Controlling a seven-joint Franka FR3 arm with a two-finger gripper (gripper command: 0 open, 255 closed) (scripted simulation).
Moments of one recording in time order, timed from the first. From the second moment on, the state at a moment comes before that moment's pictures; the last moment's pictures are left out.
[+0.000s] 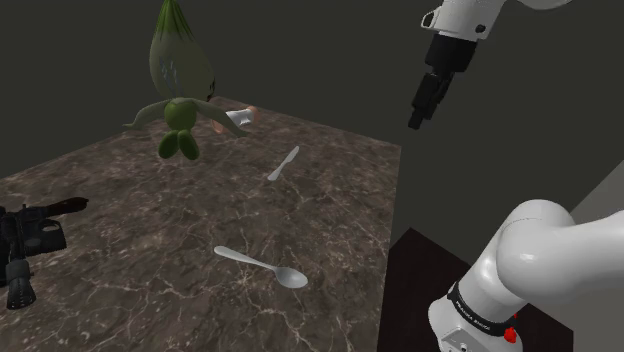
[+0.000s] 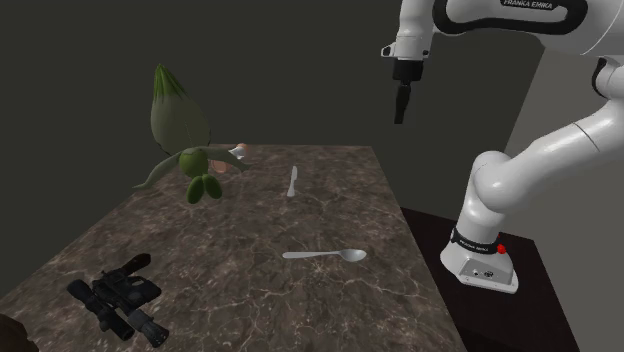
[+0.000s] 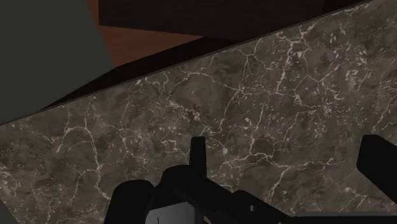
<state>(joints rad) 0.02 -0.82 0.00 -2.27 0.04 1.47 -0.09</state>
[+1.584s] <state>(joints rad) -0.17 -0.11 0.33 -2.04 0.05 1.95 0.86</state>
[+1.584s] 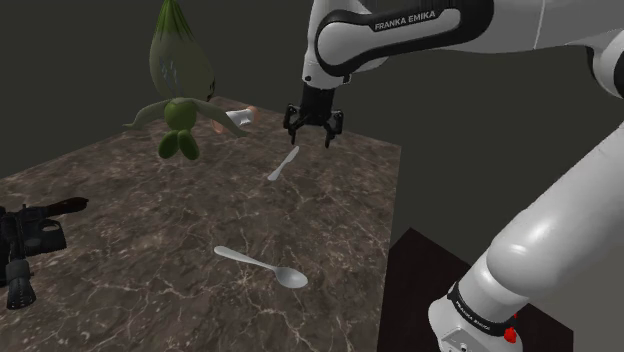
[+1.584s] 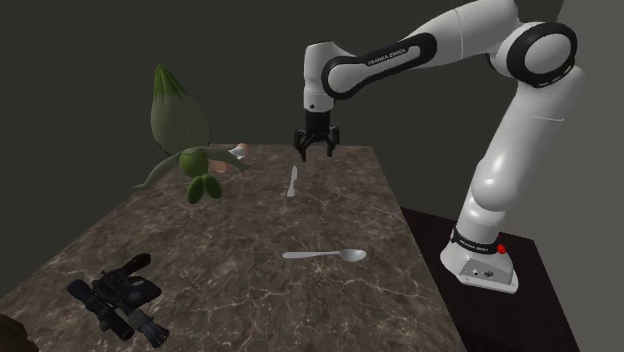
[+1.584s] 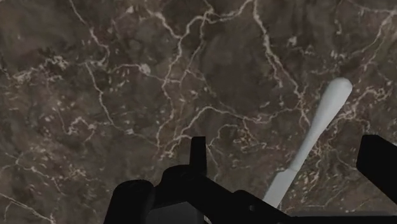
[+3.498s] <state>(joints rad) -0.16 0.30 0.29 -1.82 -0.09 2.11 1.26</state>
